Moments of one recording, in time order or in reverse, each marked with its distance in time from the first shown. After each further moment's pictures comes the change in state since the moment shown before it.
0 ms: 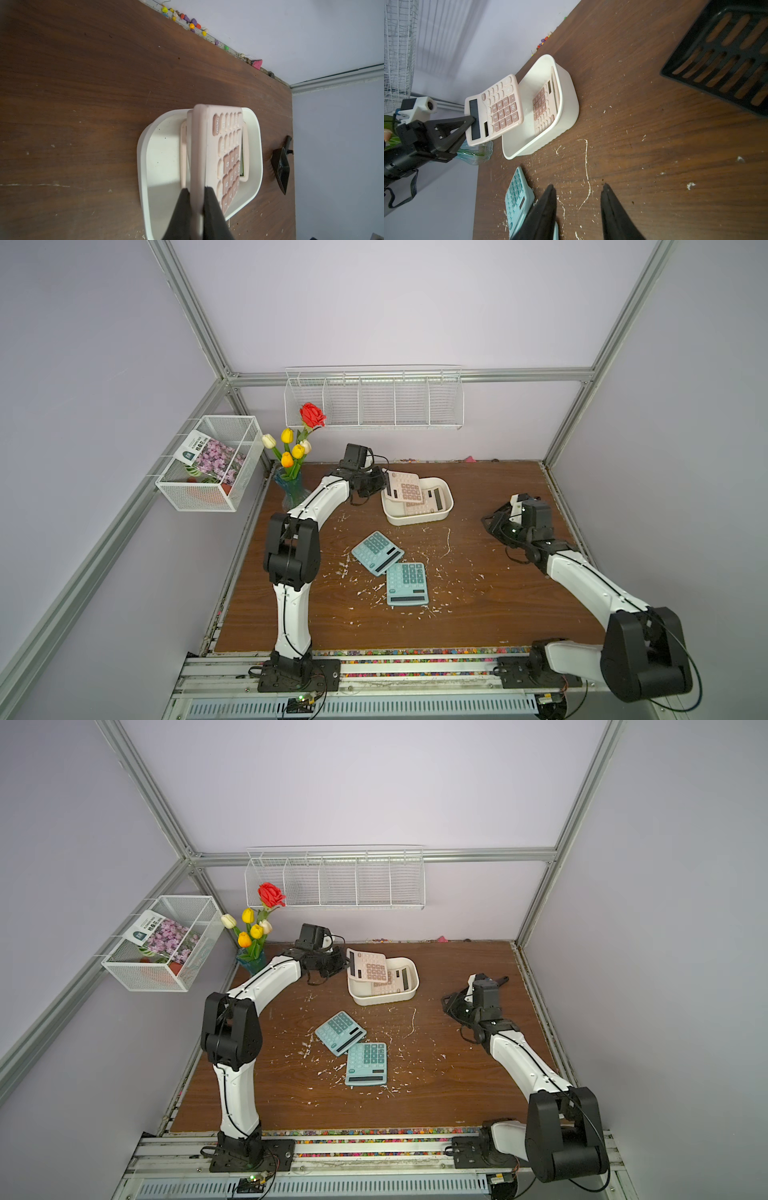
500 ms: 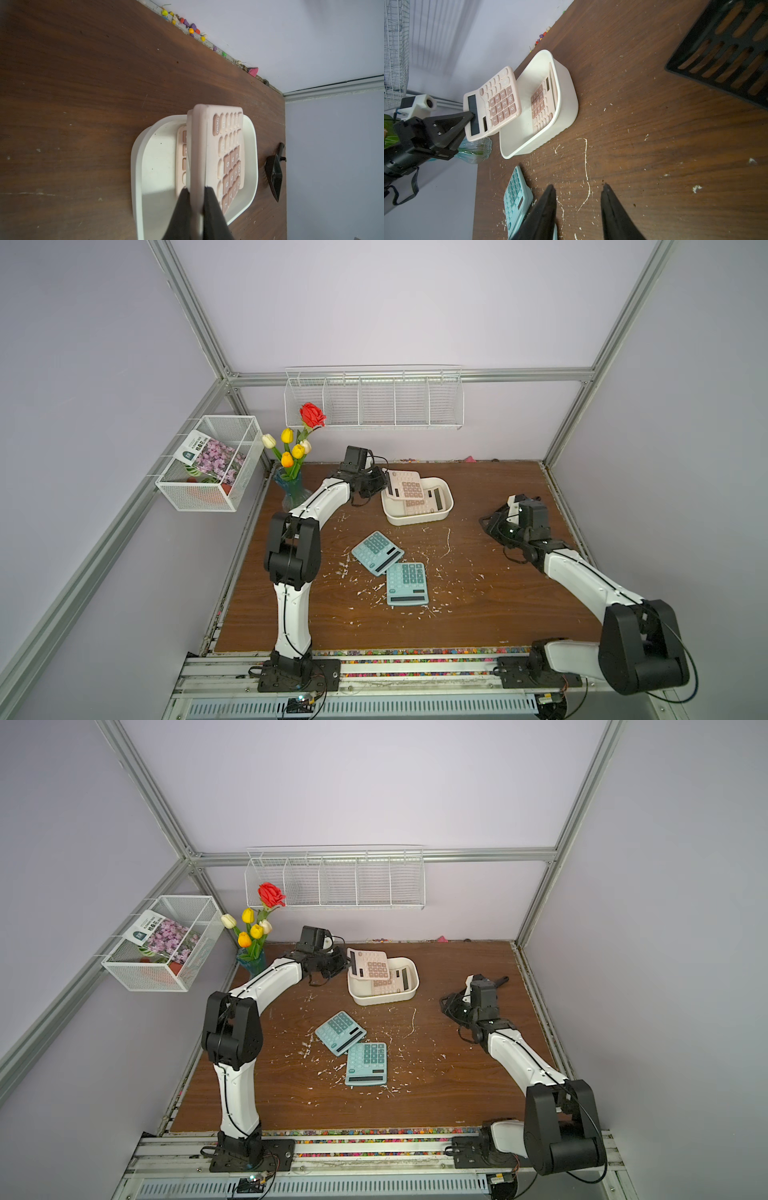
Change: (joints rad) left arm 0.000 0.002 -0.043 0.076 0.010 -0.054; right arm 0.004 0.027 -0.006 0.028 -0.006 0.003
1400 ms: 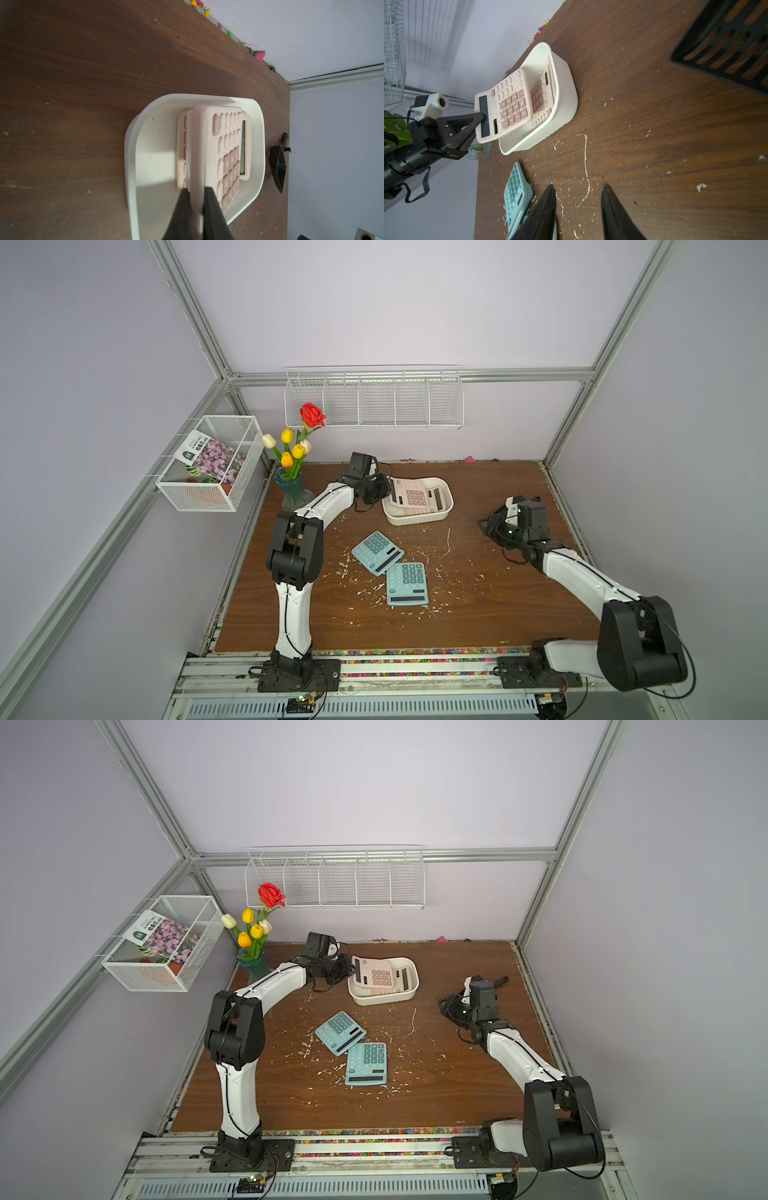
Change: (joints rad) left arm -0.023 0.010 -0.050 0.027 0.020 -0.008; right arm 0.000 0.017 -0.006 0.007 -0.023 -0.001
